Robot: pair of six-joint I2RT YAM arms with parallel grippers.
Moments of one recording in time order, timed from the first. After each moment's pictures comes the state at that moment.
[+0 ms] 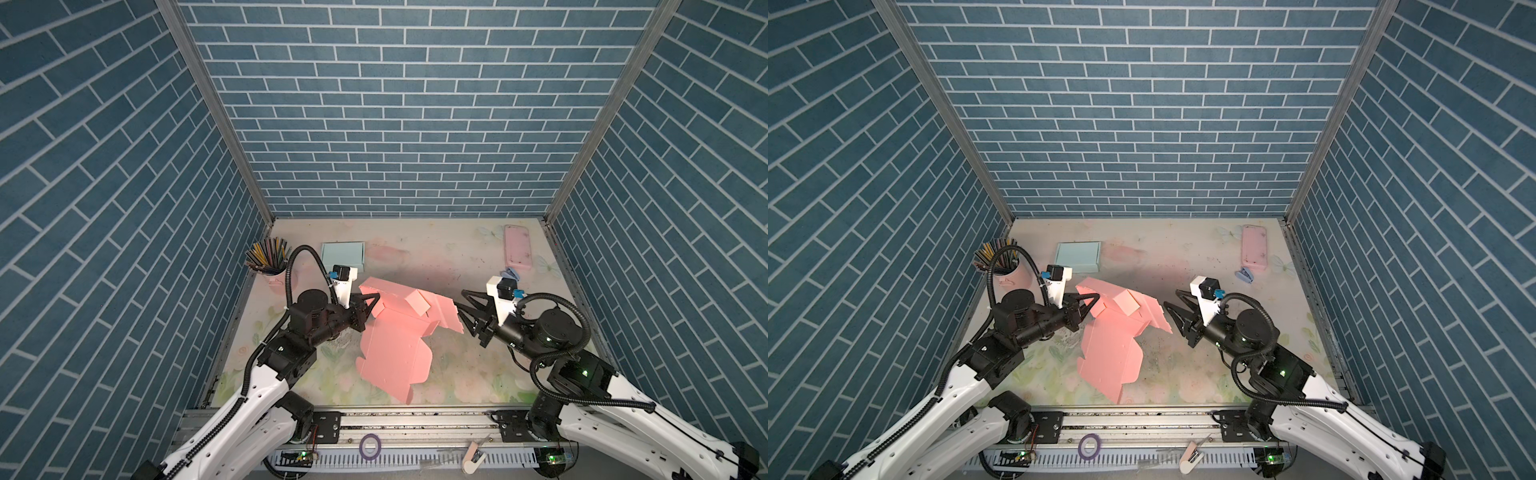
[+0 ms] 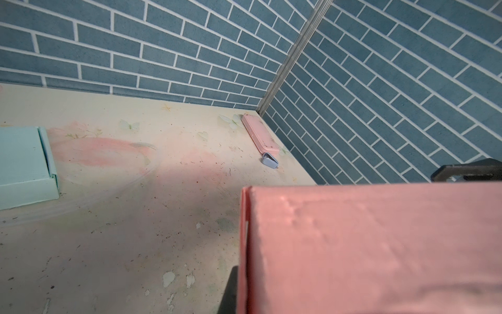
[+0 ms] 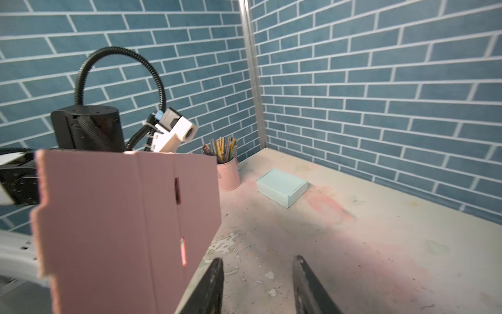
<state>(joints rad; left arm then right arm) -0.52 0.75 0.58 -0.10 0.33 -0.44 0.94 0.67 0.67 -0.06 -0.09 0.15</state>
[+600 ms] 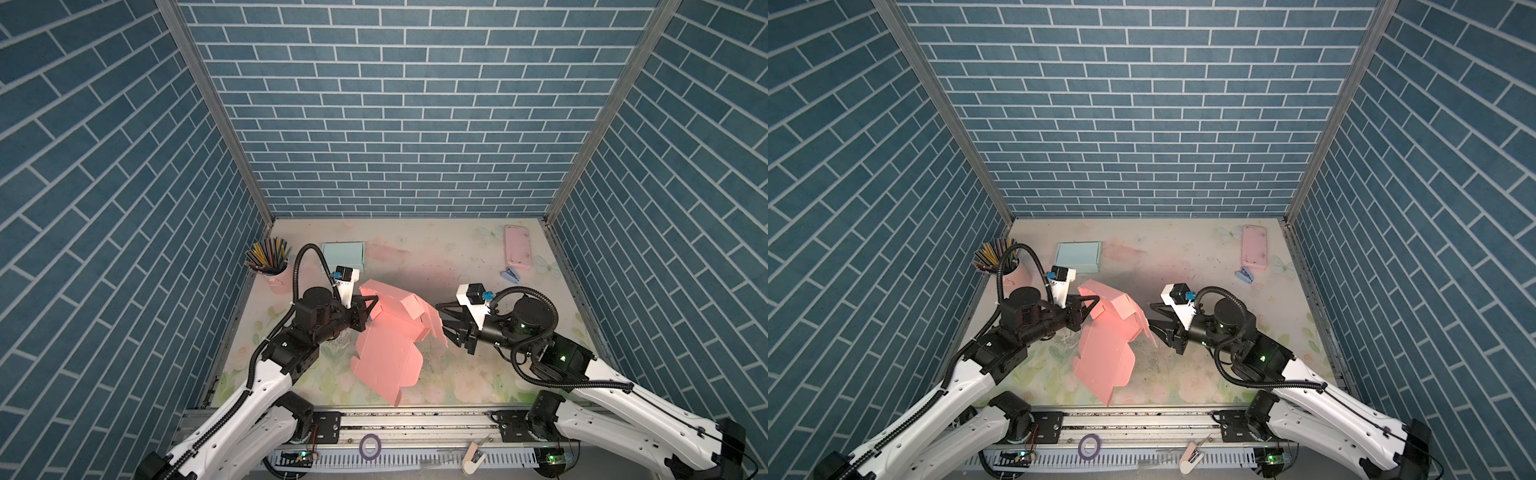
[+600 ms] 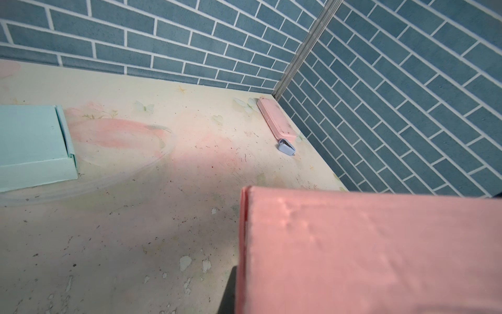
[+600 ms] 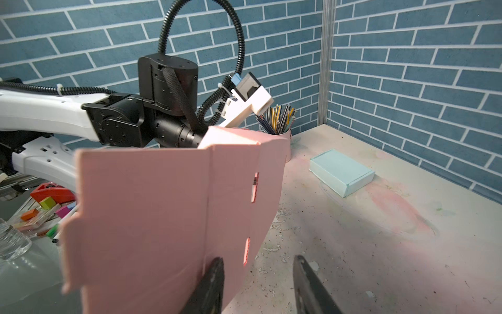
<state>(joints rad) -0.50 0.81 0.58 -0.14 0.31 -0.41 0.94 0.78 0.68 -0.04 -0.35 0.08</state>
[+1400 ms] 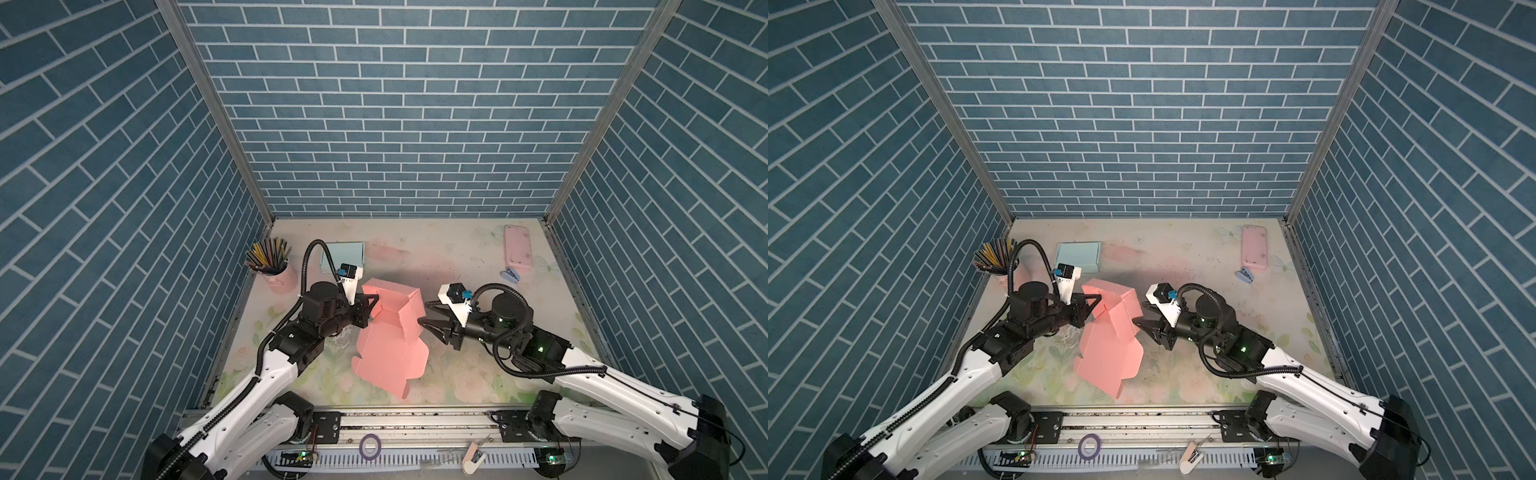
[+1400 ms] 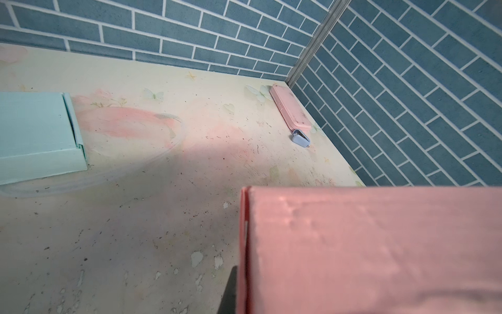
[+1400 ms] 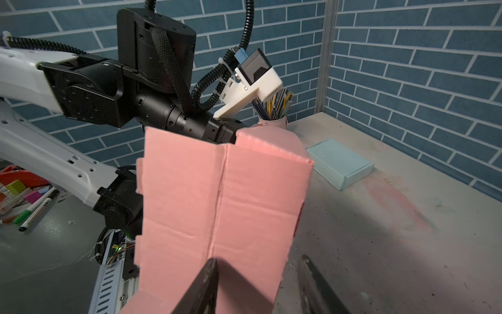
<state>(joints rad) -0.49 0.88 0.61 -0.14 0.28 -0.38 0.97 0.94 0.68 0.05 -0.29 0.03</state>
